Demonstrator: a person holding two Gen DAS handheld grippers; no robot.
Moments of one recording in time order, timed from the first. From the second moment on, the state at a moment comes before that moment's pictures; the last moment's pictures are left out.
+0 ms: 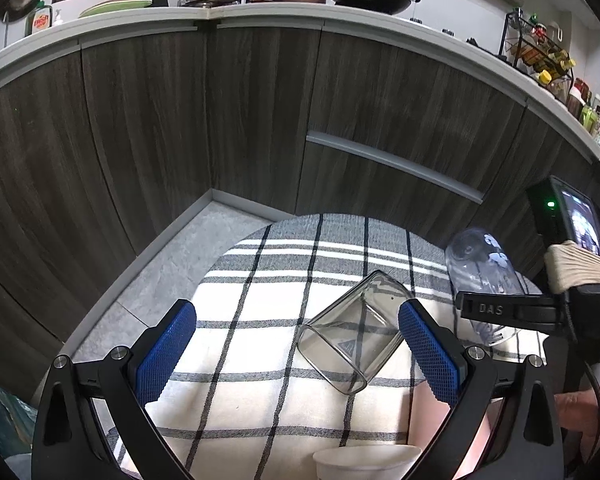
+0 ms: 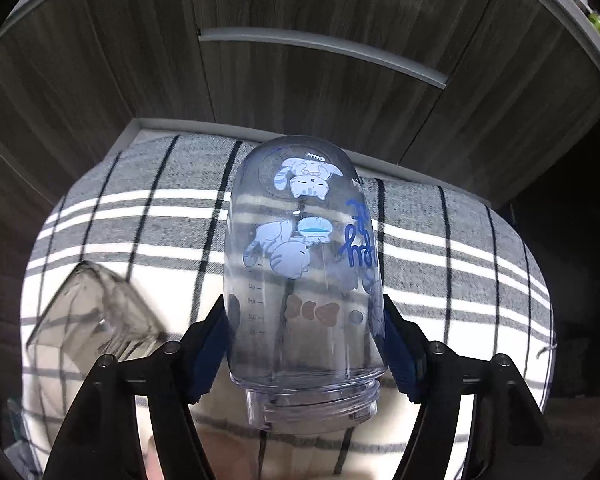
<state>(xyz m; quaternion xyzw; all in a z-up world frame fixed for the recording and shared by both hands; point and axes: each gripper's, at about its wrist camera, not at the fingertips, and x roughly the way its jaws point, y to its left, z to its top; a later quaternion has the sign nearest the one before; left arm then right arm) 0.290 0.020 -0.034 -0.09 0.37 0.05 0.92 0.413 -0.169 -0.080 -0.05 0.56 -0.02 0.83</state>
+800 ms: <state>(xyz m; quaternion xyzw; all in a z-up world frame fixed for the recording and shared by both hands) 0.127 0.068 0.020 -0.08 0.31 0.06 0.95 0.165 -0.164 -0.012 0.10 0.51 0.01 0.86</state>
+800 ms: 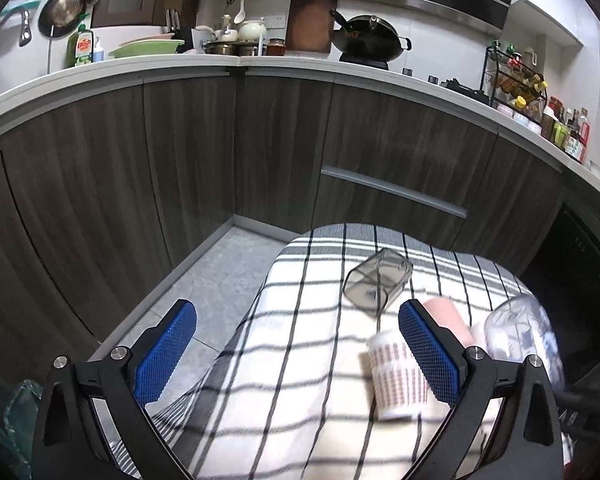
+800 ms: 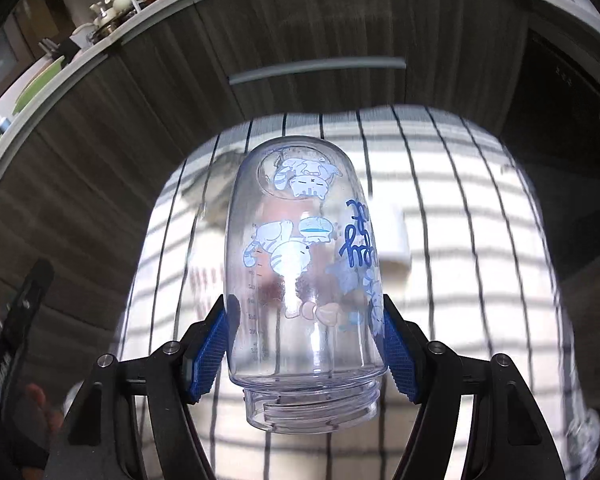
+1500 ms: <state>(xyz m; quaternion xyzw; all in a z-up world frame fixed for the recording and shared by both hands) 0.070 0.058 -0.011 -0.02 0.34 0.04 0.94 0.082 -0.153 -0.095 0.14 0.54 0.00 0.83</state>
